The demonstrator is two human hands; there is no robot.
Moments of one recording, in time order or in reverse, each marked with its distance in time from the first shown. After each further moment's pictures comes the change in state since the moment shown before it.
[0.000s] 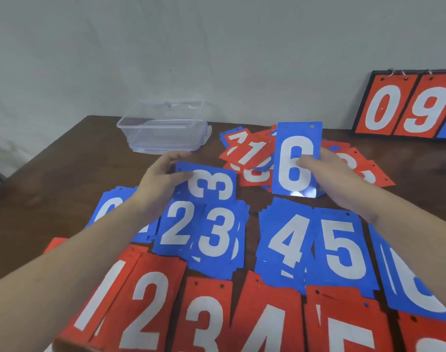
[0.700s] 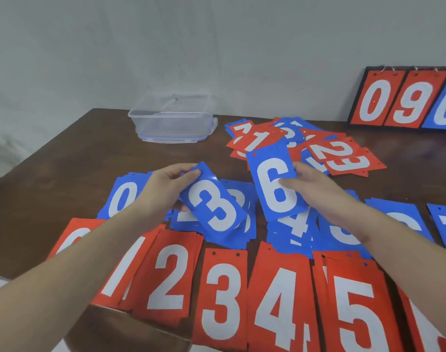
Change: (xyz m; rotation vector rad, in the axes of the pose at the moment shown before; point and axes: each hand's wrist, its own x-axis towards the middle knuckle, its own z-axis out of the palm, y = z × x) left_hand -0.067 0.000 -0.017 0.157 0.002 -0.005; right_hand -0.078 0.005 0.052 -0.019 -0.105 0.117
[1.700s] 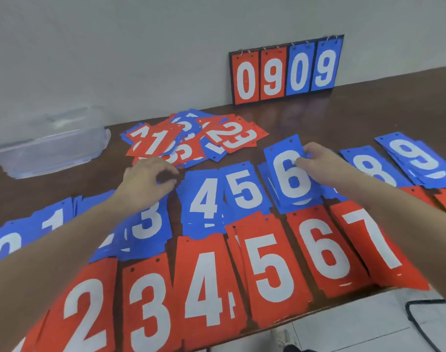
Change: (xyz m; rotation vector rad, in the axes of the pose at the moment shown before) left_hand 0.064 0.000 0.120 0.996 -0.366 0.593; right_hand -0.111 0.055 -0.145 -0.403 0.579 0.202
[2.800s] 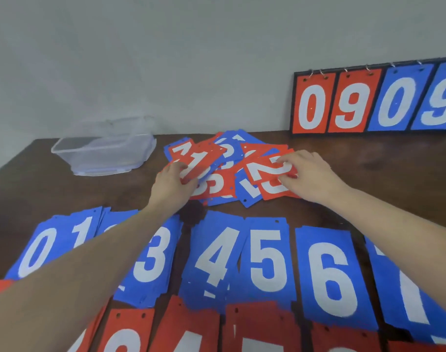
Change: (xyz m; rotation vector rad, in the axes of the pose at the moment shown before) left_hand 0.084 -0.013 0.024 -0.136 0.230 -0.633; right_hand 0.176 -0.064 0.056 -0.432 -0.199 -0.538
